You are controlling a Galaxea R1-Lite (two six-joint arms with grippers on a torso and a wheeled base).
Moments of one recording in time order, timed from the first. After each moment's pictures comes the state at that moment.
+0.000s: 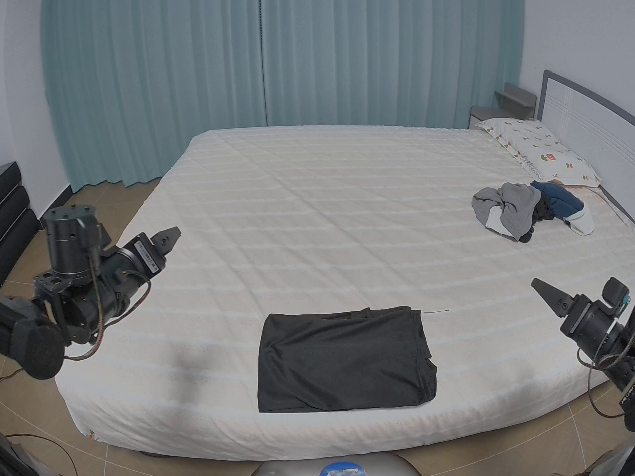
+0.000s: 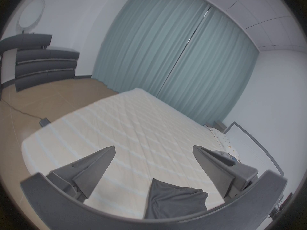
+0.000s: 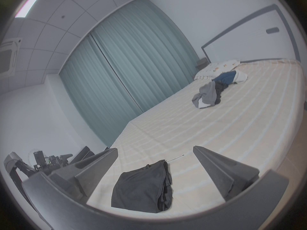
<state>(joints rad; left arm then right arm) -0.28 1.60 -0.57 -0.75 0.26 -0.62 0.12 1.45 -0.02 -1.31 0.08 0.55</state>
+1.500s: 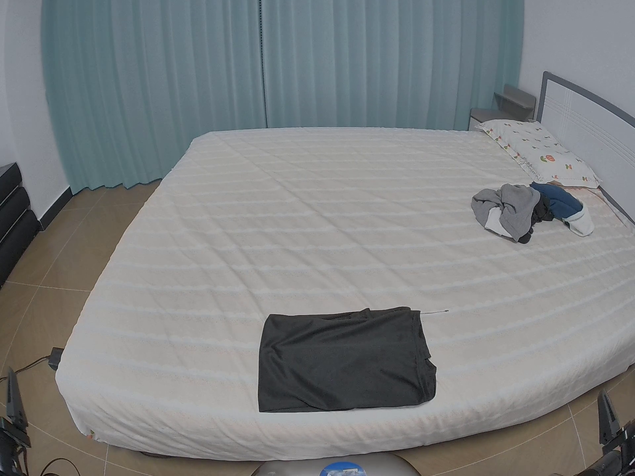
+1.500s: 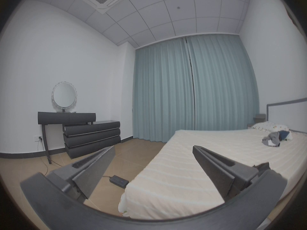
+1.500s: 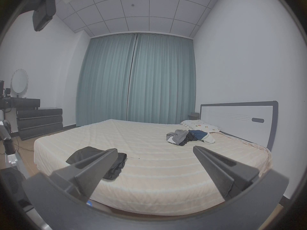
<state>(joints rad) -0.03 0.05 -0.09 -0.08 0.49 0.03 0.00 0.02 -0.04 -0.07 -0.01 -0.09</state>
